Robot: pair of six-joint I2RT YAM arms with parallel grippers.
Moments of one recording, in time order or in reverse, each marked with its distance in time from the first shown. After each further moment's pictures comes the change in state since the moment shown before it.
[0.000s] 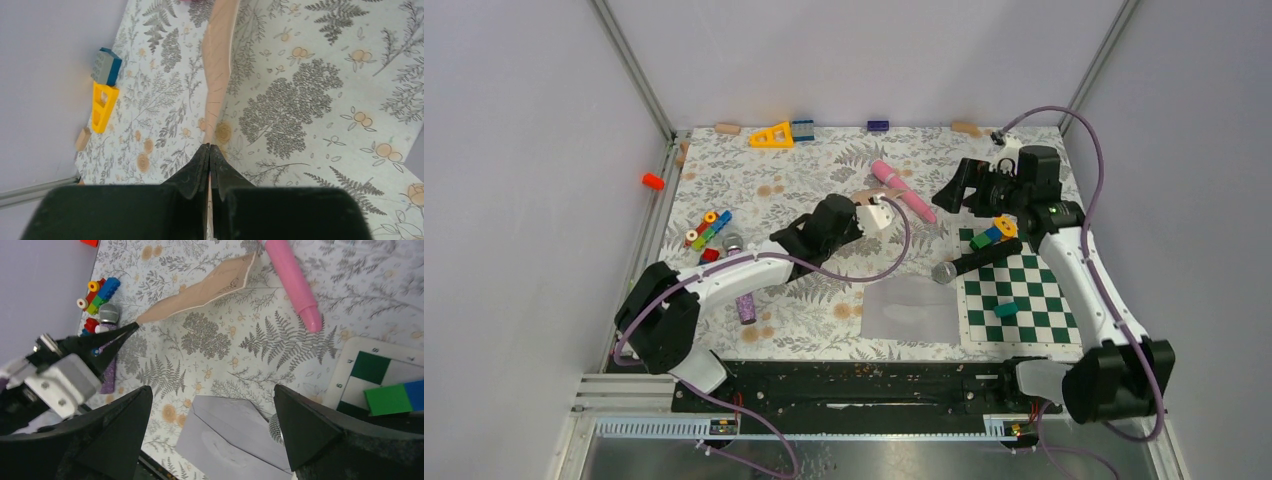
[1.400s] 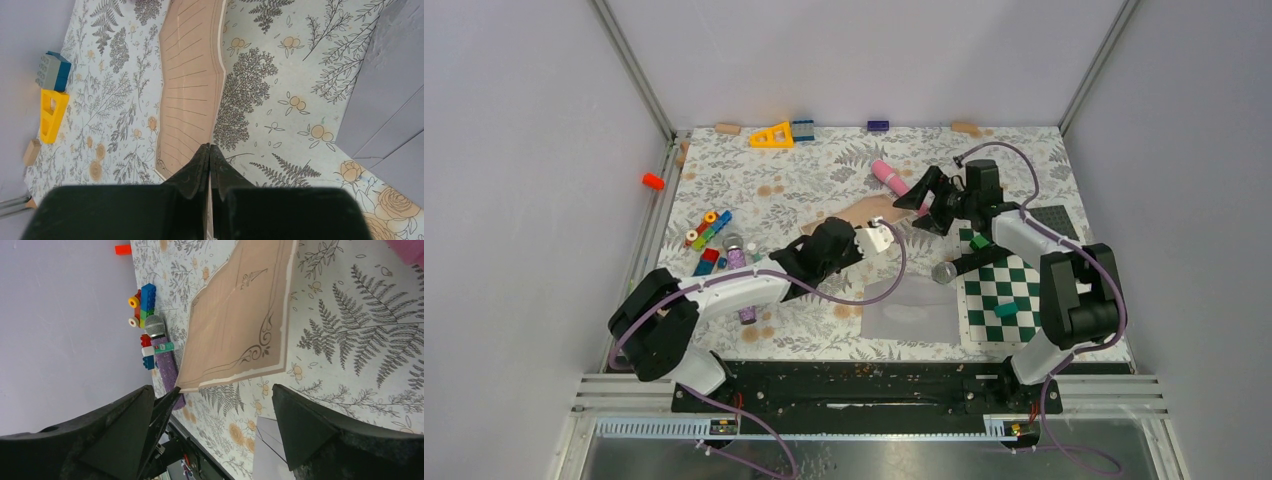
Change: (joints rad) left arm -0.060 -0.051 -0.182 0.109 0.080 -0.076; right arm 0.091 0.435 -0.113 0.432 -0.128 0.554
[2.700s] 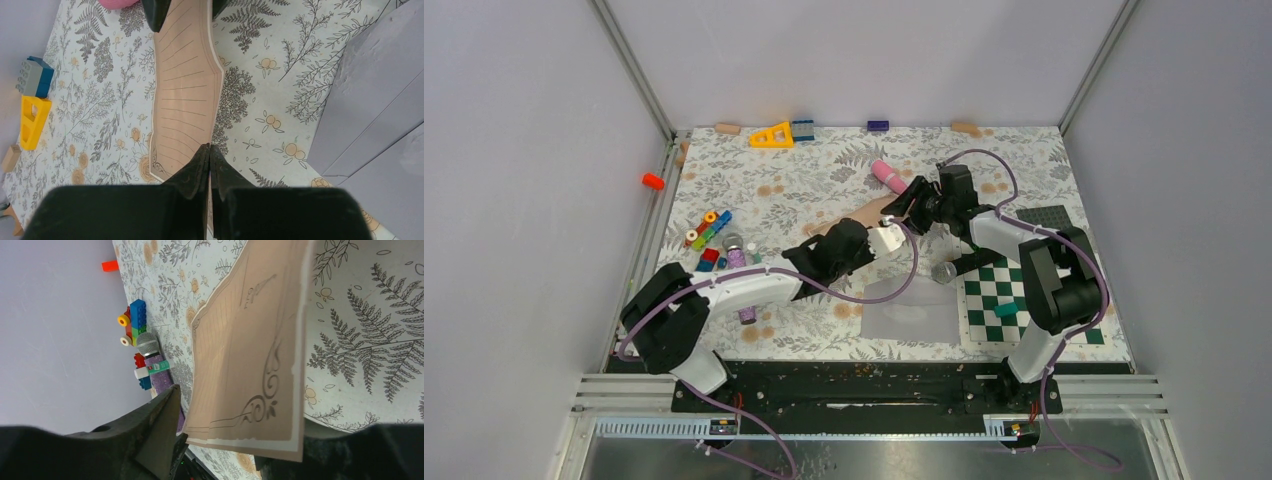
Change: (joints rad) left arm -0.051 0.063 0.070 -0.029 -0.021 -0.087; right arm 0.122 0.109 0.014 0.117 0.157 0.136
